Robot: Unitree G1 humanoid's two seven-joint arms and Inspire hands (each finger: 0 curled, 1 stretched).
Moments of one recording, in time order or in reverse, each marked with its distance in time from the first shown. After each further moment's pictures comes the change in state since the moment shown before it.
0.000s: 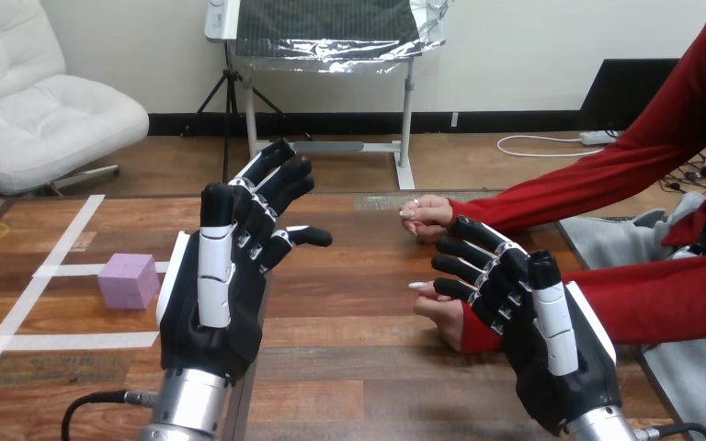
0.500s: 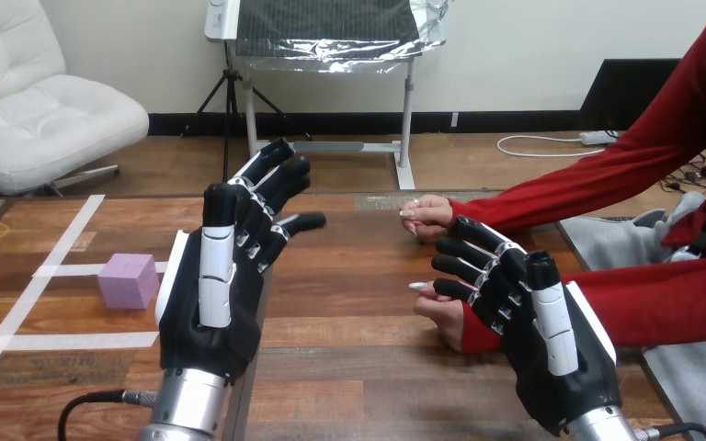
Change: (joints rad) left arm -0.001 0.000 0.000 0.003 0.026 -0.017 0.012; right arm 0.000 0.000 0.000 0.000 0.000 0.000 0.000
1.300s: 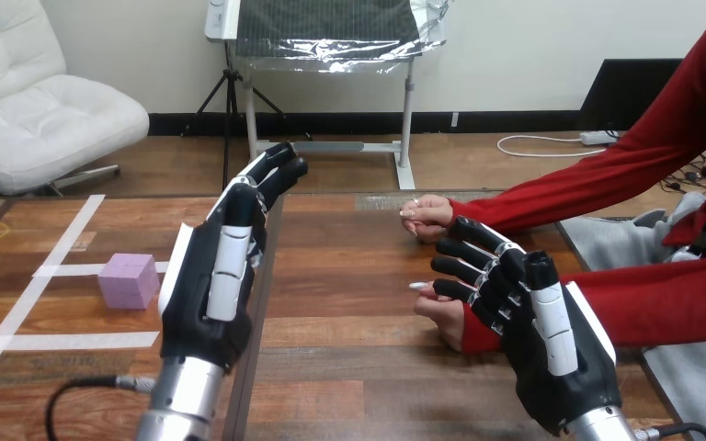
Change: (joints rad) left arm -0.102 0.058 0.040 0.184 0.147 -0.134 0.059; right arm -0.001 0.000 0.000 0.003 -0.001 0.000 0.000
